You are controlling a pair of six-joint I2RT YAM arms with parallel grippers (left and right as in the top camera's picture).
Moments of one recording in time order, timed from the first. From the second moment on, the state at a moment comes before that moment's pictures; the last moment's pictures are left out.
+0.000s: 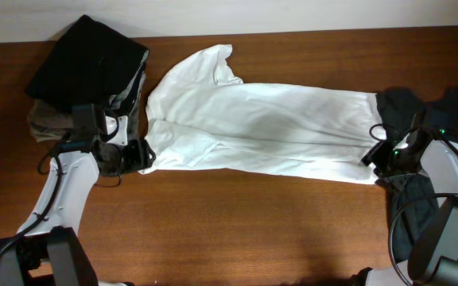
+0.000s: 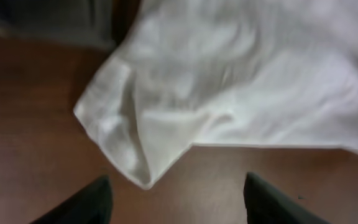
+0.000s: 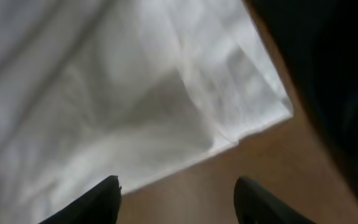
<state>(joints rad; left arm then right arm) 0.11 1.60 1.03 -0.71 0.31 -0.04 -0.40 1.66 1.05 -0.89 -0.25 0.43</state>
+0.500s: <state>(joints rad) 0.10 1.78 1.00 -0.57 0.20 0.09 -0.40 1.66 1.05 -0.95 -0.19 0.38</state>
